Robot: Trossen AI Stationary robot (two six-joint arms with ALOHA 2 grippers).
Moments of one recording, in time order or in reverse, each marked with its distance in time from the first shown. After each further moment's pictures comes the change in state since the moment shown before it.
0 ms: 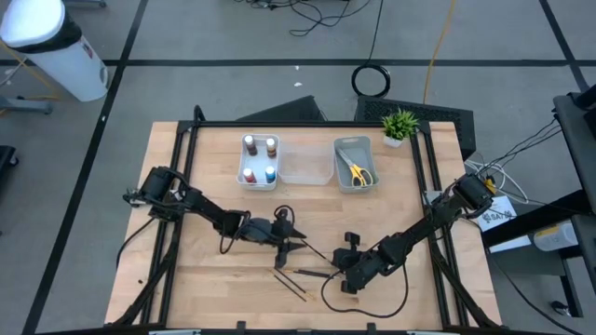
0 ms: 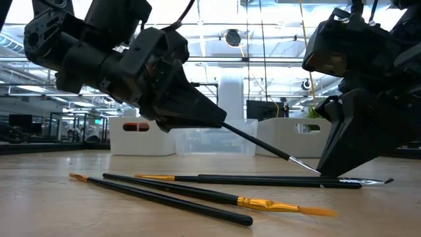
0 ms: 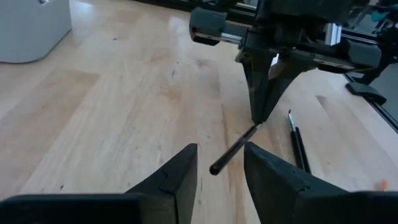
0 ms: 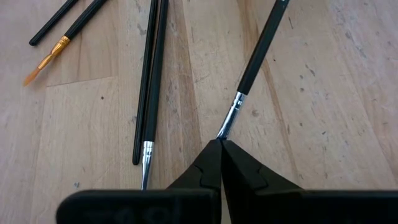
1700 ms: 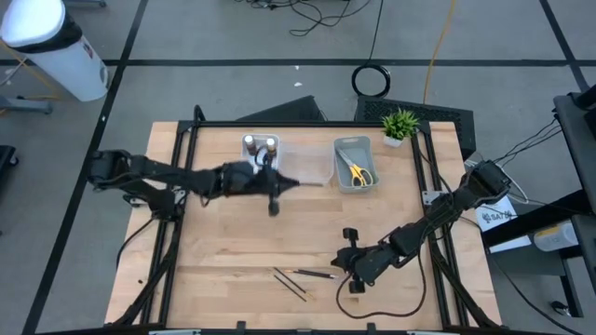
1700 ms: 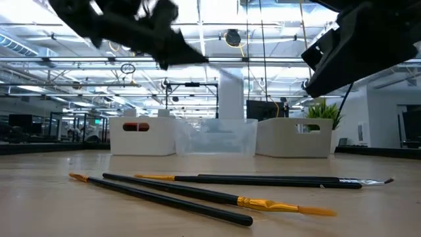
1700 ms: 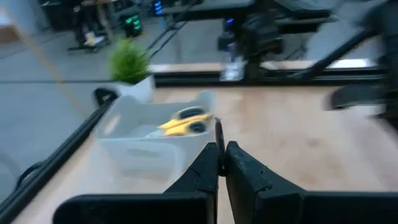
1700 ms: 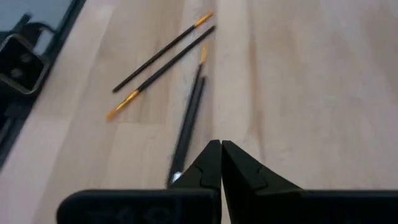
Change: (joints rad) left arm 0.415 -0.477 0.000 -0.400 0.100 0.357; right arm -0.010 -0.213 -0.005 0.052 0.027 -0.263
